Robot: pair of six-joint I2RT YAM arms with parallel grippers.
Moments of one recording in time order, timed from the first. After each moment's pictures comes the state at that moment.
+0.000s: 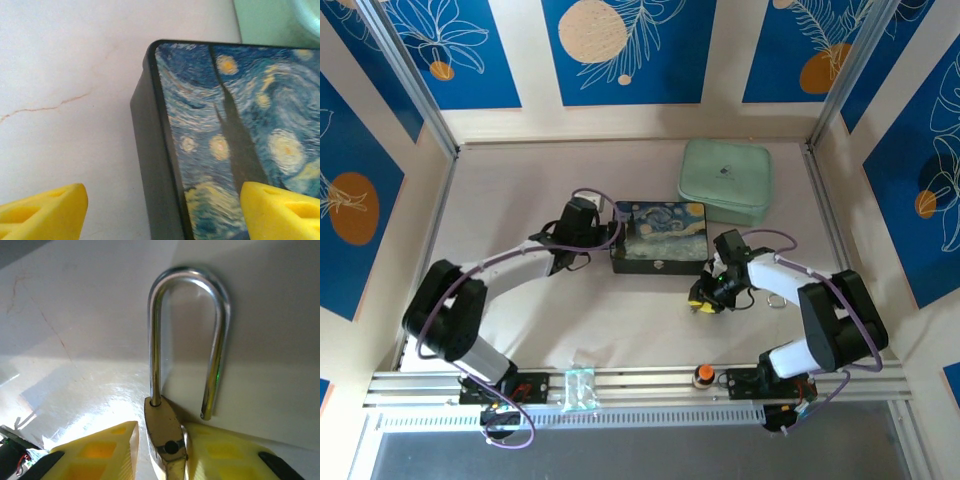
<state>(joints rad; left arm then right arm) -0.57 1.54 0.90 -0.05 -0.03 -0.46 0.35 1.44 0.64 -0.60 -0.49 0.68</state>
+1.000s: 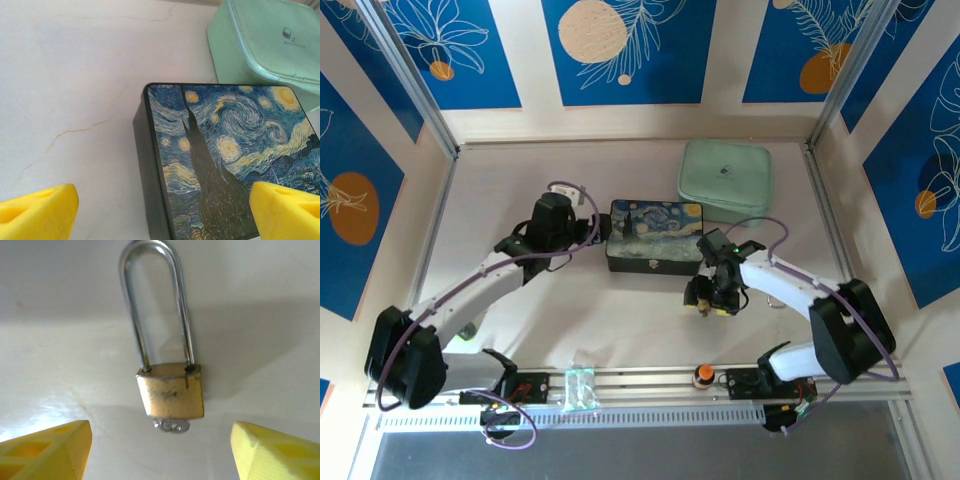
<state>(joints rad) -0.53 1.26 0.89 -0.21 -0.04 -0.40 0.50 1.35 0.75 -0.86 -0.19 0.67</state>
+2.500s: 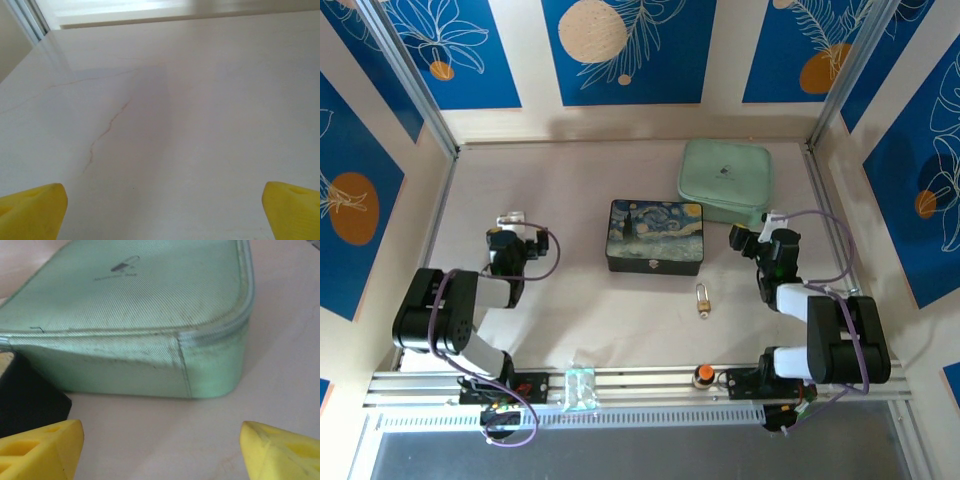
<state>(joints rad) -0.07 1.55 0.36 0.82 -0.17 0.01 -0.03 1.34 0.32 0.63 -0.08 0.19</state>
